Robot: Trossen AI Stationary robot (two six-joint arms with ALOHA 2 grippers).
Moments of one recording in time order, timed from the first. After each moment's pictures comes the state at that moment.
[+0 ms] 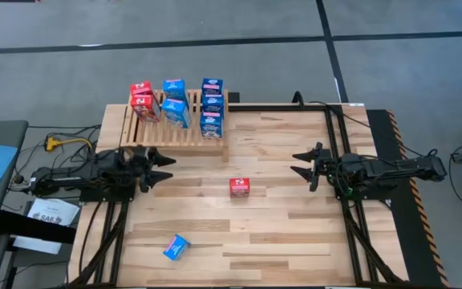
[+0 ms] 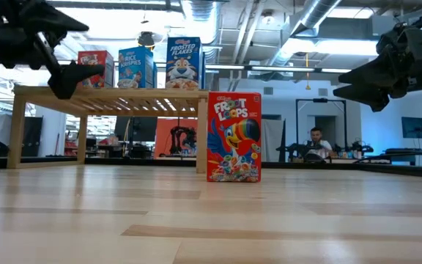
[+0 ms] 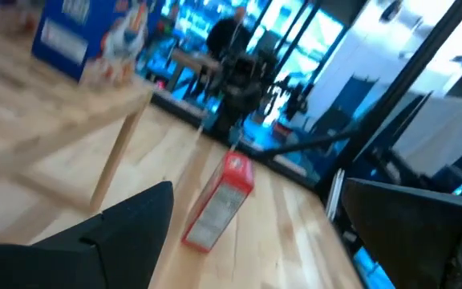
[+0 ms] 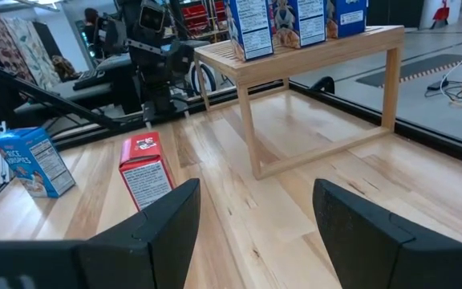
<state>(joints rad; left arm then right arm) 0.08 0.02 0.06 0.08 -0.01 -0.54 0.04 0.16 0.00 0.06 0.31 0.24</state>
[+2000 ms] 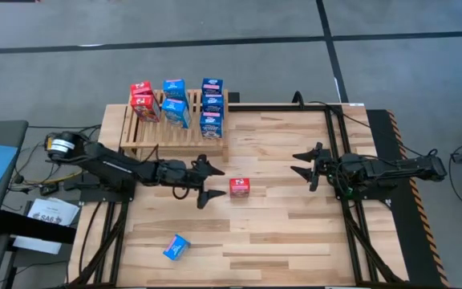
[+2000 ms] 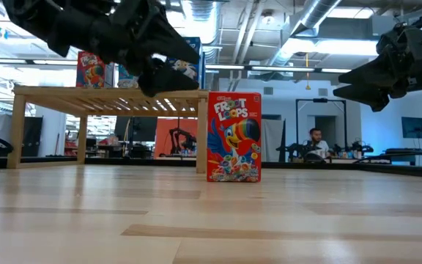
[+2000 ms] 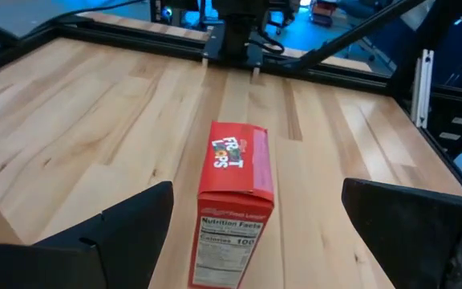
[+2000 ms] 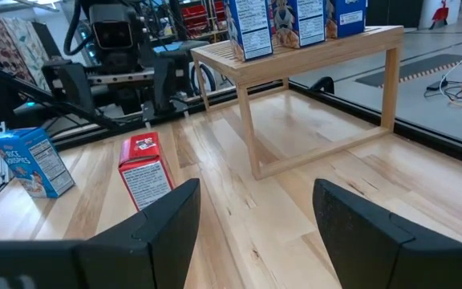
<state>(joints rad) -0.11 1.43 0.56 0.66 -0.16 -0.20 0.04 0.16 0.00 0.06 0.32 0.24</state>
